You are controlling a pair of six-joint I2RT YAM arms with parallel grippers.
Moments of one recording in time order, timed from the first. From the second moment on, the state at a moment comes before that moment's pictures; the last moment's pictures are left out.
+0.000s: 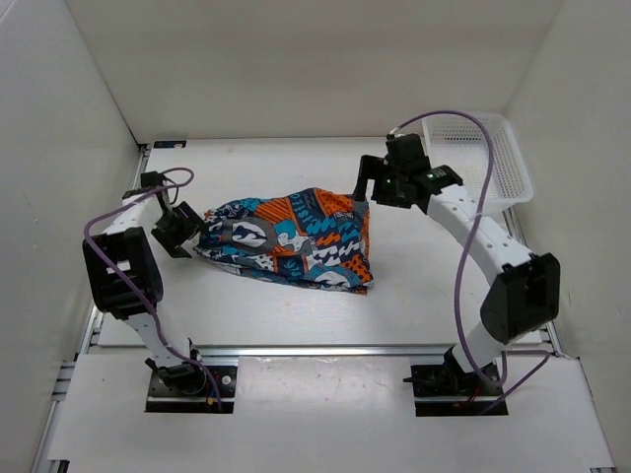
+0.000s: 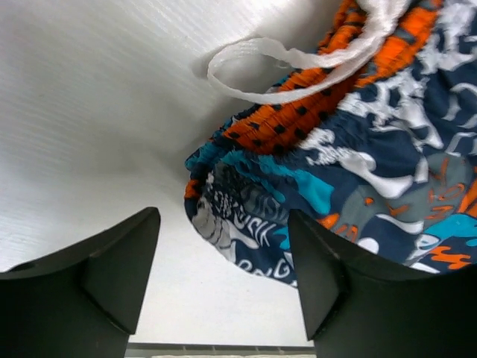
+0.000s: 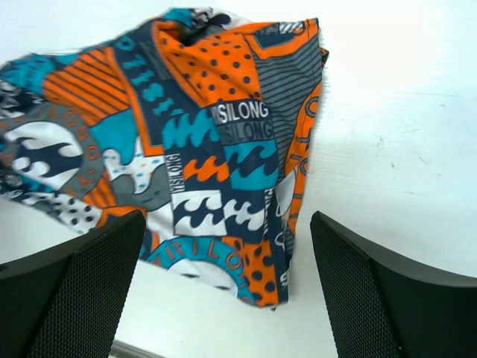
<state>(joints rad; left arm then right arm) 0.22 1.76 1.24 -0.78 0.16 -0.52 0.45 1.62 1.46 -0.64 -0.02 0.46</state>
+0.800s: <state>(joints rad) 0.20 1.94 1.32 -0.74 0.16 -0.57 0.45 1.30 1.40 -0.82 0.08 0.46</state>
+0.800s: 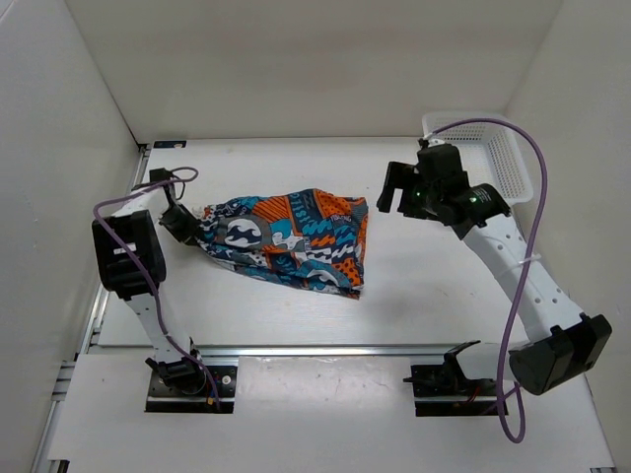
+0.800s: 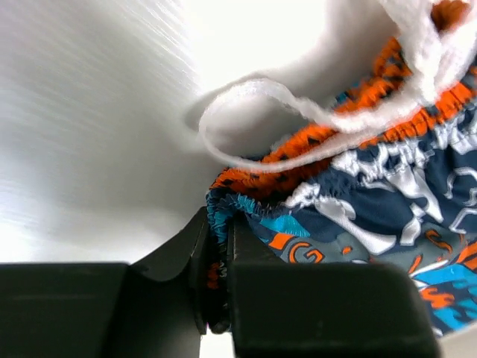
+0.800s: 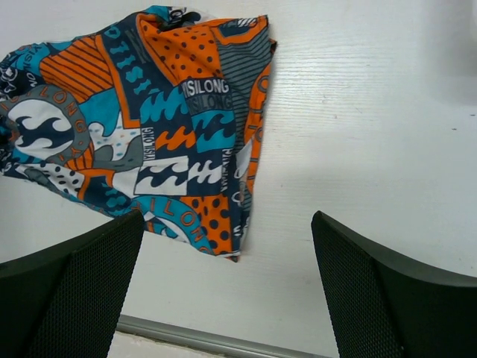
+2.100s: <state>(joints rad) -0.43 1.62 1.65 -0.97 -0.48 -0.38 0.49 1.89 1.16 -0.41 -0.27 0.60</state>
